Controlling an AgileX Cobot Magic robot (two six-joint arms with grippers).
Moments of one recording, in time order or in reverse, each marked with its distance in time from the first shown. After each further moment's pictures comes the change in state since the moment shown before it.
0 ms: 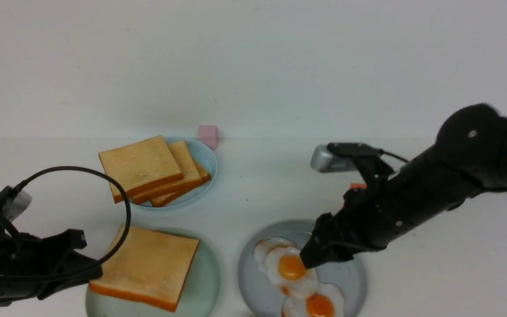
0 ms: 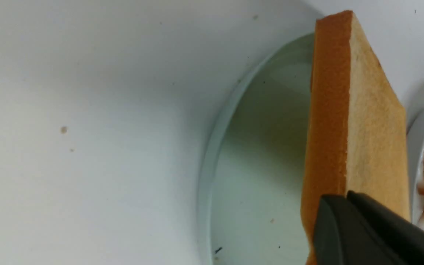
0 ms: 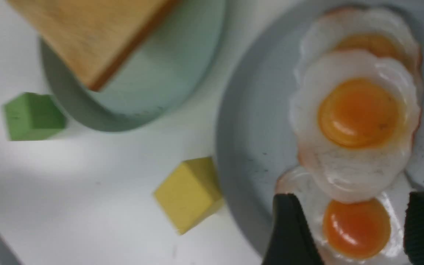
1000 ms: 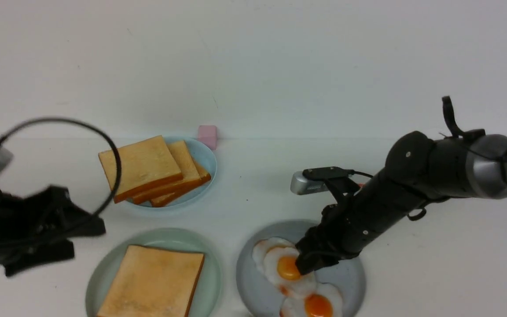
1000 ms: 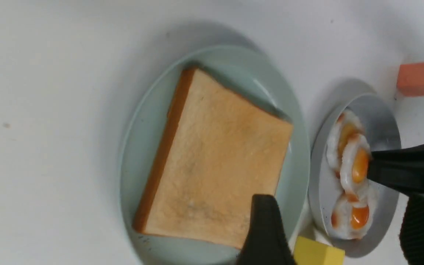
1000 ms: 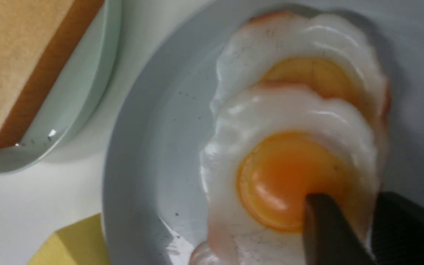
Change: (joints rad) right arm -0.010 0.250 -0.121 -0.007 -0.054 -0.105; left arm 0.000 -0.199 -0.200 0.363 0.206 -0.479
